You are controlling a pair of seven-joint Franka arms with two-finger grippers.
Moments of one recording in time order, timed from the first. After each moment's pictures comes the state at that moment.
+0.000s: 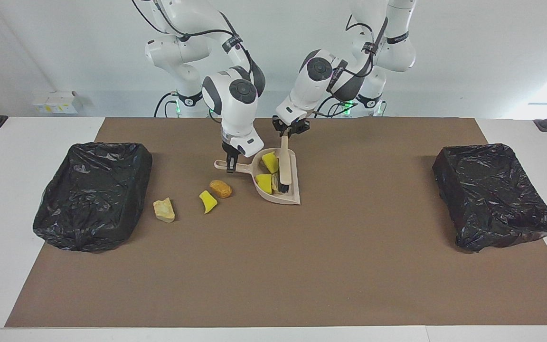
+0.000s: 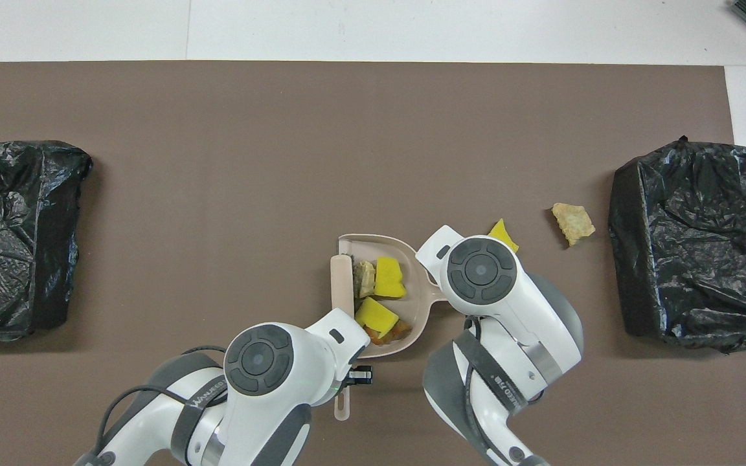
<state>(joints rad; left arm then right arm) -0.63 -0.02 -0.20 -2.25 -0.39 2.22 -0.50 0.33 0.10 0.16 -2.12 -0.20 2.08 -0.95</state>
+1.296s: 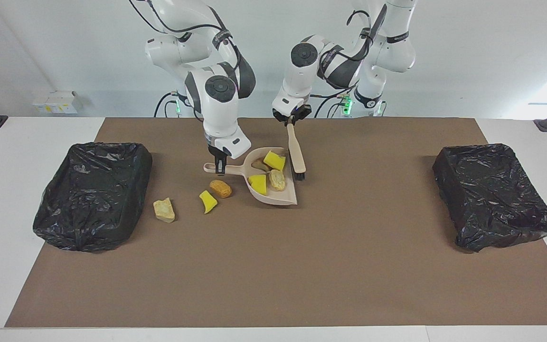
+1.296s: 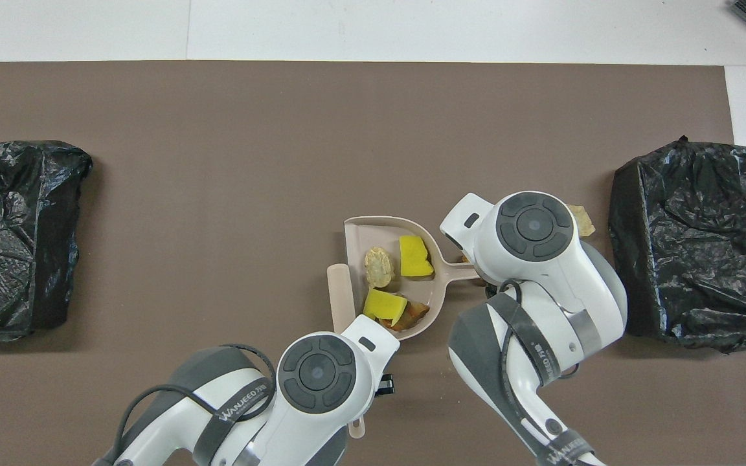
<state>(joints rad) -0.69 -0.07 -0.20 -2.20 -0.24 1.98 -0.86 0.24 0.11 0.16 -2.01 -0.13 2.01 -1.15</state>
